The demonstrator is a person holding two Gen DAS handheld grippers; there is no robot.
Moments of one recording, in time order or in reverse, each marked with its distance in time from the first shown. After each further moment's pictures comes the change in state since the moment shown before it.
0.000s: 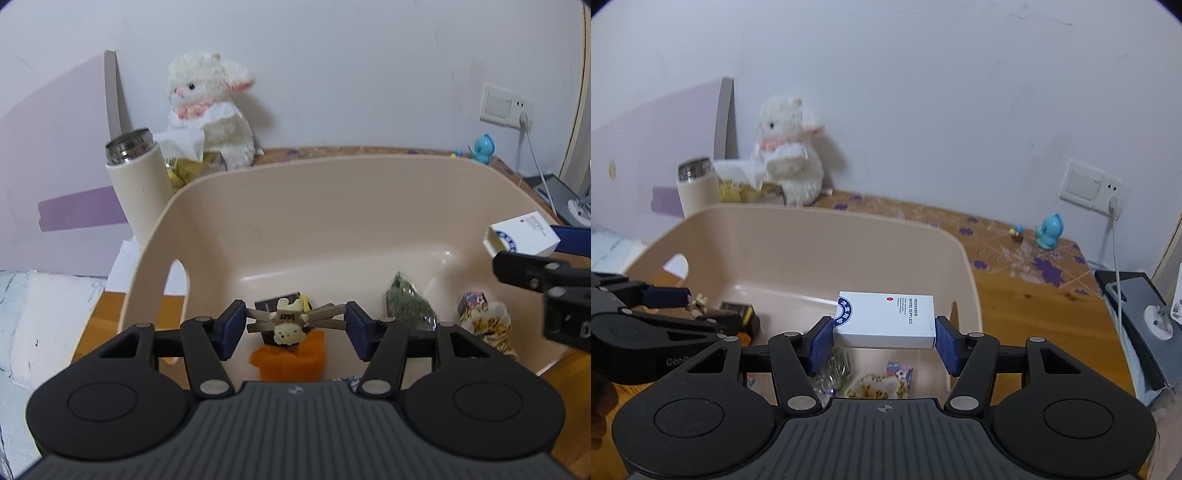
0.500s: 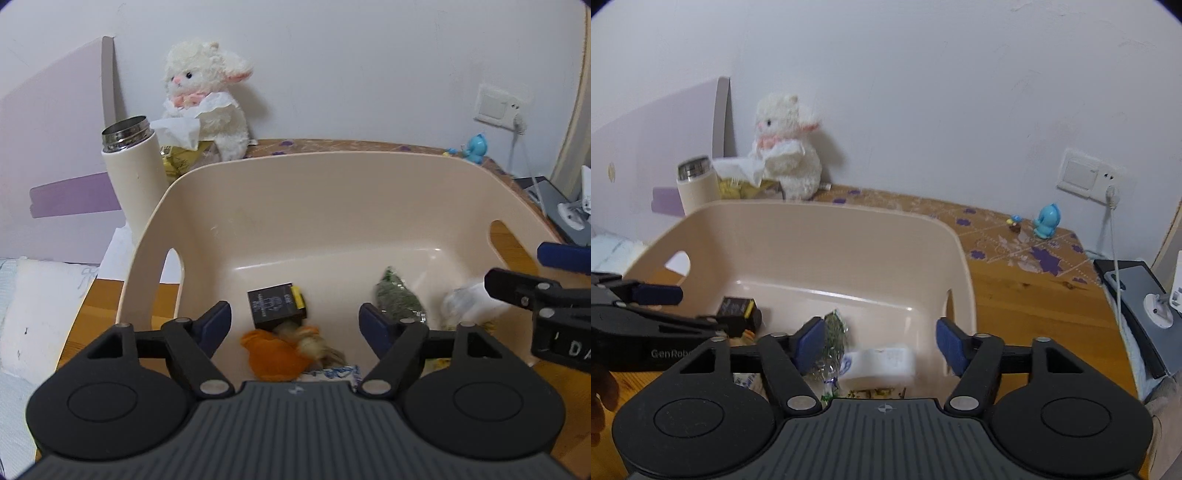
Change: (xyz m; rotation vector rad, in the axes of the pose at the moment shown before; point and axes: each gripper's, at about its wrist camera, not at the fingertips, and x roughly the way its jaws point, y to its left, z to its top) left arm -0.009 0.004 0.002 -0.023 0.023 -0.048; right arm -0.017 -0.006 -0.002 0.036 0.001 0.006
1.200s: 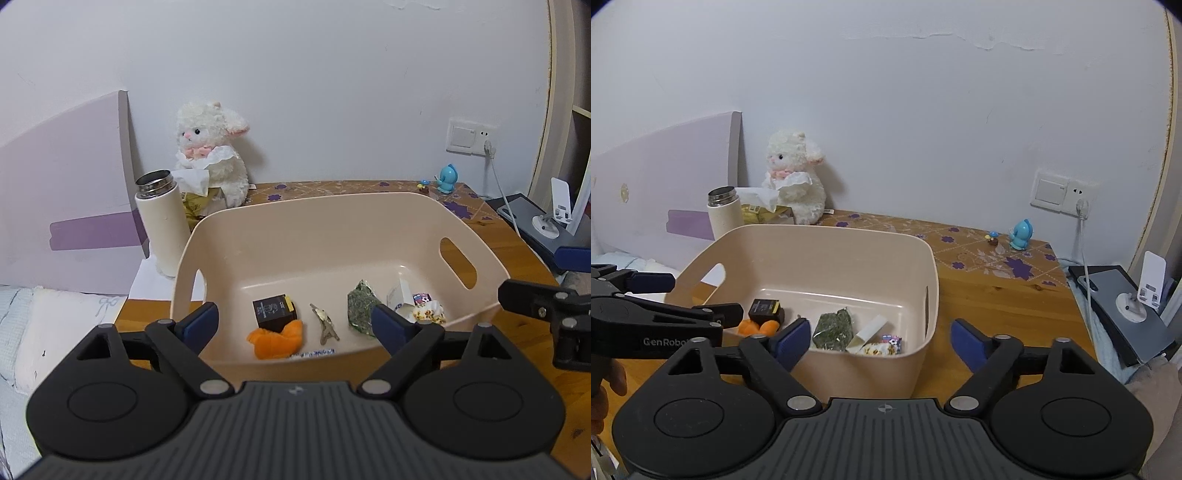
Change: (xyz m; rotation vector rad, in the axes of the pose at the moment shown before) left arm -0.090 -0.013 -0.018 0.035 -0.131 0.008; right arm -0.093 -0.004 -0.018 0.016 -0.071 -0.001
